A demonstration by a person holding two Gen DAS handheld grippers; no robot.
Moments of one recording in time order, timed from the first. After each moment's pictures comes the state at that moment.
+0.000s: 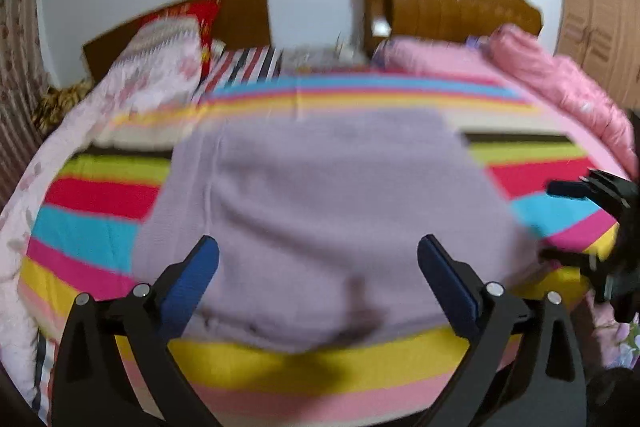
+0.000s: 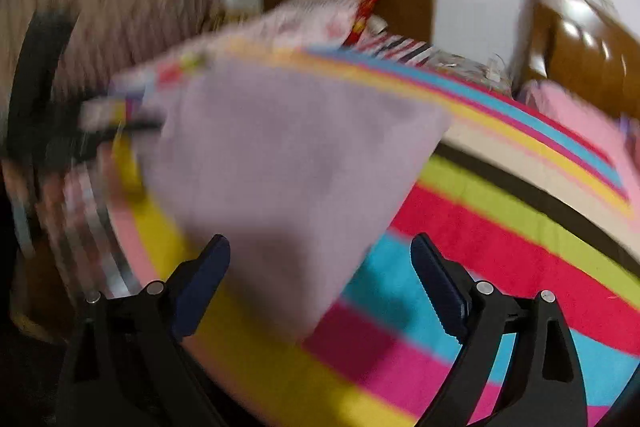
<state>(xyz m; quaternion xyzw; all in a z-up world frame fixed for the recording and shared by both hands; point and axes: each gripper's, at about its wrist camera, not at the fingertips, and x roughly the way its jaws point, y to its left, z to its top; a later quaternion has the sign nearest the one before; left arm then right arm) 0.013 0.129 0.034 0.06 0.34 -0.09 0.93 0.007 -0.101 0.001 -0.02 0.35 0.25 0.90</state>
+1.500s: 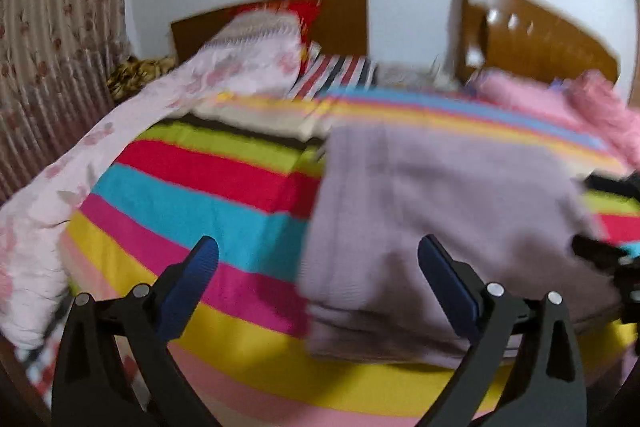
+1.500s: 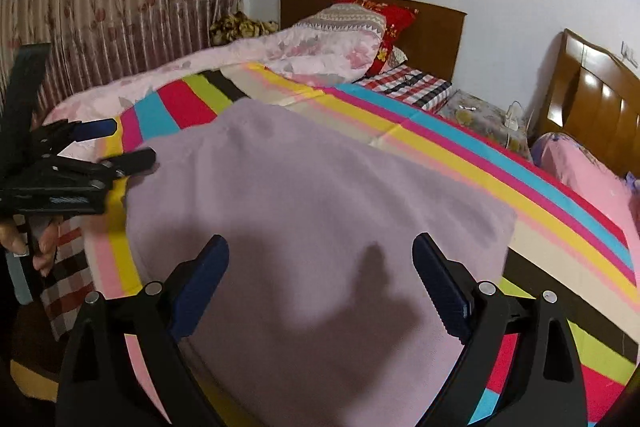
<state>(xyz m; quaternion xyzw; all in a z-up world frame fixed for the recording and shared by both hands) 0.032 0.234 0.009 0.02 0.35 0.06 0.94 0.048 0.019 0.009 -0.12 0.32 0.26 0.90</state>
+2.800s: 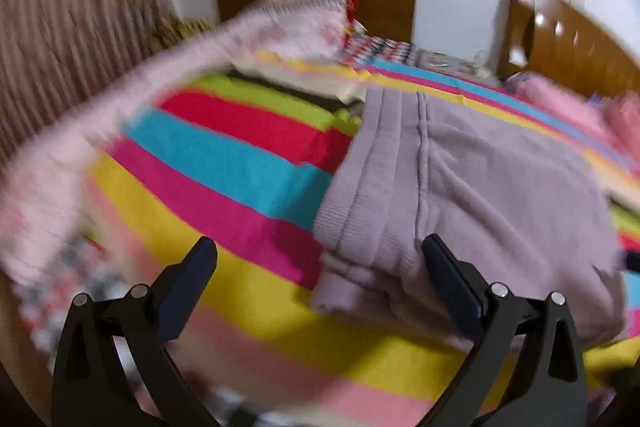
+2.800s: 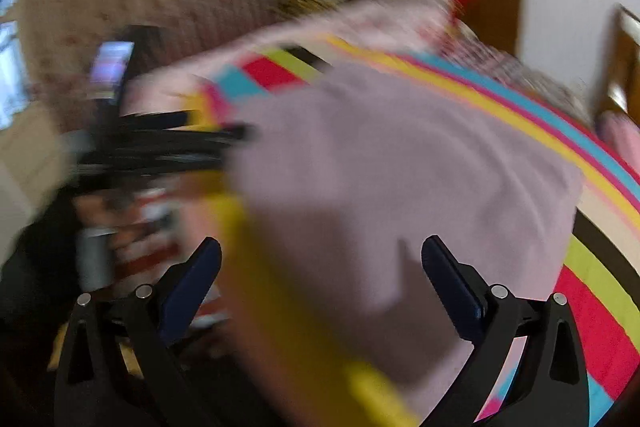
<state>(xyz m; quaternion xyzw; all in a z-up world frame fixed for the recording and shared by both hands) 0.000 0.221 0.011 0.00 0.35 0.16 0.92 -0.019 -0.001 0.015 -0.08 0.34 0.41 0.84</state>
